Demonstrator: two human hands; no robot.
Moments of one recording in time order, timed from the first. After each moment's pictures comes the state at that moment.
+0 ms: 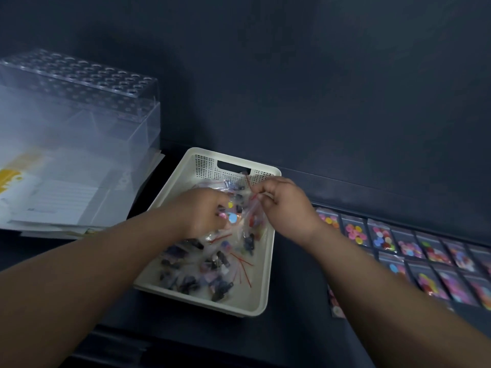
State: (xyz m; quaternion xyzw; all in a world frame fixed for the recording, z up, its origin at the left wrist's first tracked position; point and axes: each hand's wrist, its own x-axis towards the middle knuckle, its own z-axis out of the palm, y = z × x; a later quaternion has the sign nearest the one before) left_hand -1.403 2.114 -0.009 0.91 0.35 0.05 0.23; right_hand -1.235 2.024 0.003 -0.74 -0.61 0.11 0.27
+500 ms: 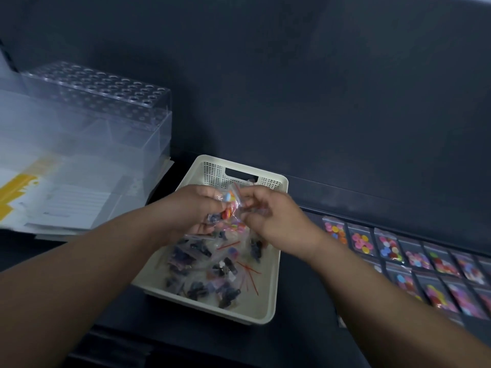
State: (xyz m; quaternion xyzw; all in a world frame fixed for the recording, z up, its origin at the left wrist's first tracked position) left_hand -1.419 2.107 0.016 0.55 0.44 0.16 0.69; right_hand -1.262 2.026 0.005 -0.67 -0.62 0.25 0.34
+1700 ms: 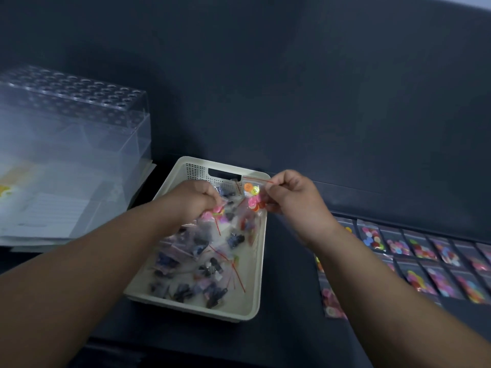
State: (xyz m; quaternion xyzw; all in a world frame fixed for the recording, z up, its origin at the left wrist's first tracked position) left_hand -1.395 2.119 0.009 0.71 0.44 0.16 0.53; right_hand -1.237 2.007 0.033 -0.66 -0.38 0.32 0.56
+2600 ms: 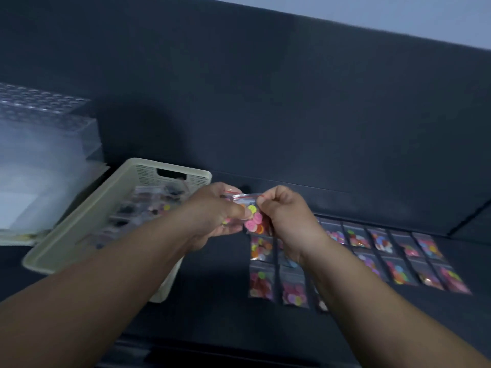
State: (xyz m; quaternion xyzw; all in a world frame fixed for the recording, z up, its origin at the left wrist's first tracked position) left_hand -1.294 1.981 0.056 0.55 0.39 0.21 0.71; right_hand -1.175 1.907 0.046 -0.66 -0.32 0.36 0.57
